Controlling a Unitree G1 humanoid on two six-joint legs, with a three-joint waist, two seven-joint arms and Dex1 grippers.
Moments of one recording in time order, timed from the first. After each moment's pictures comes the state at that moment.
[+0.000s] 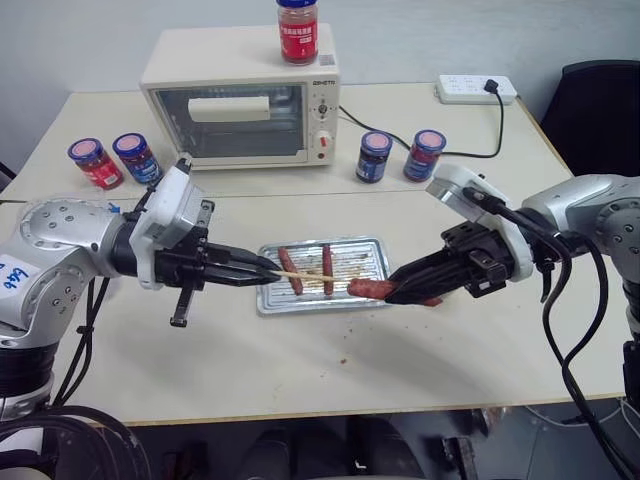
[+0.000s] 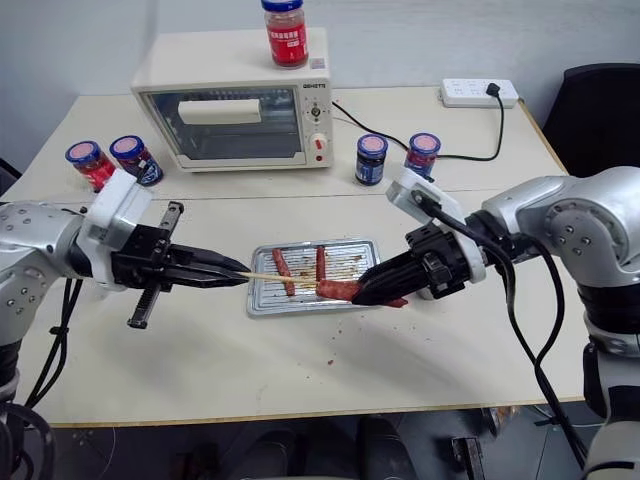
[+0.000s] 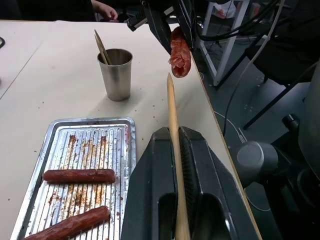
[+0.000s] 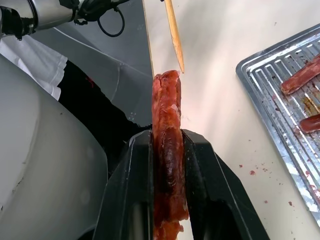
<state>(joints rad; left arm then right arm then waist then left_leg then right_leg) -0.56 0.95 0.10 -0.35 -0.78 0.68 -1.23 -0.97 -0.94 0.15 -0.25 0.97 1.41 1.25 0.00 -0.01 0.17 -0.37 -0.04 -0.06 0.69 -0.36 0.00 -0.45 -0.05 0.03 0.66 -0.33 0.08</state>
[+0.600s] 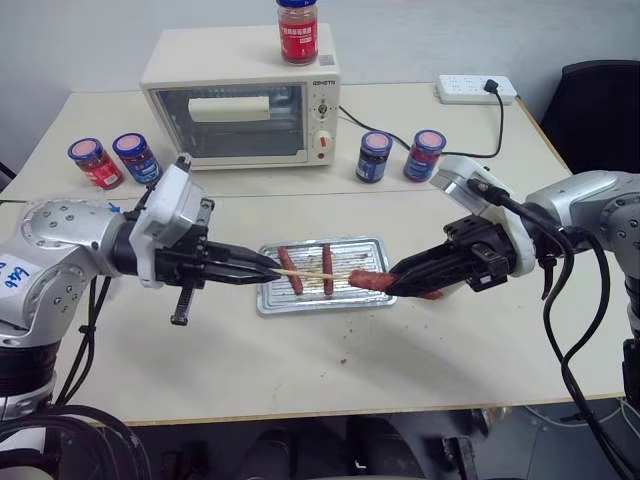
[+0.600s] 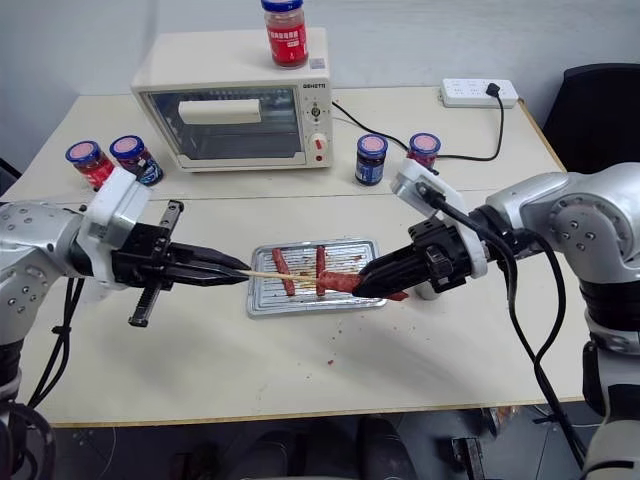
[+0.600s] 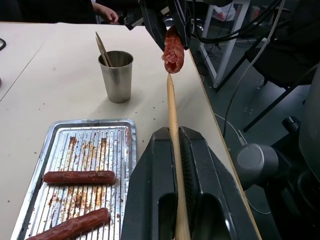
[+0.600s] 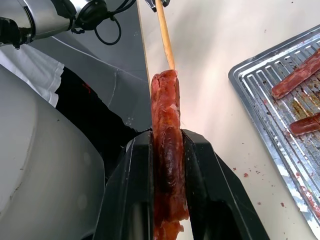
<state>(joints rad) -0.57 0.94 0.10 -0.34 -0.78 0.68 -1.24 -0.98 -0.94 0.15 -0.23 0.97 1.42 1.24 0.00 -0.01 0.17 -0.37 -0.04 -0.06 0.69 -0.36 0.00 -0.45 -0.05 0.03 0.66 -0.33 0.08</state>
